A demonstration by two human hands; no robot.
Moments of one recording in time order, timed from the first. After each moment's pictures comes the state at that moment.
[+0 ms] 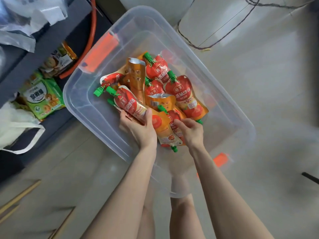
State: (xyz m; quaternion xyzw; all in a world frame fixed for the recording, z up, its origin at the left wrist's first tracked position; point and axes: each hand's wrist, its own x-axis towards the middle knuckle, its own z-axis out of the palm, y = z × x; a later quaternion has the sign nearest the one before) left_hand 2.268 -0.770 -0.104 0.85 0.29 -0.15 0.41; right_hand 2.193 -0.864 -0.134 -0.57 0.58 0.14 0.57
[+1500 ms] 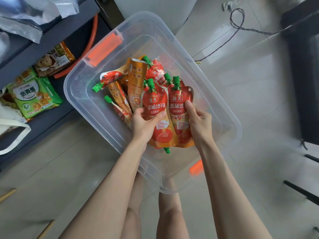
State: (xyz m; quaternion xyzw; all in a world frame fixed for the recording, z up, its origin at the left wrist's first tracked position) left_hand 2.272 -0.758 -0.104 0.76 0.20 -0.37 0.49; right_hand 2.210 -0.894 -0.077 -0.52 0.52 0.02 0.68
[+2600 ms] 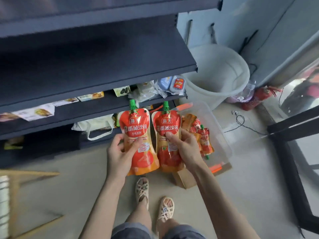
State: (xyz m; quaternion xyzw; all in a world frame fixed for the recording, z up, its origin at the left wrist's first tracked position) left_hand 2.133 -0.471 0.290 0.68 0.15 -0.03 0.72; right_hand 2.137 -0.657 0.292 -0.61 0.19 0.11 0.76
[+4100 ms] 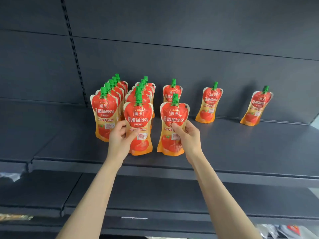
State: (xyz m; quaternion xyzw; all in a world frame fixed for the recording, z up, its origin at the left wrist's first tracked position) left_hand 2.457 0.080 0.468 0.69 0.03 0.25 0.68; right_hand 2.502 -0.118 0.487 -0.67 -0.11 -0.07 0.73
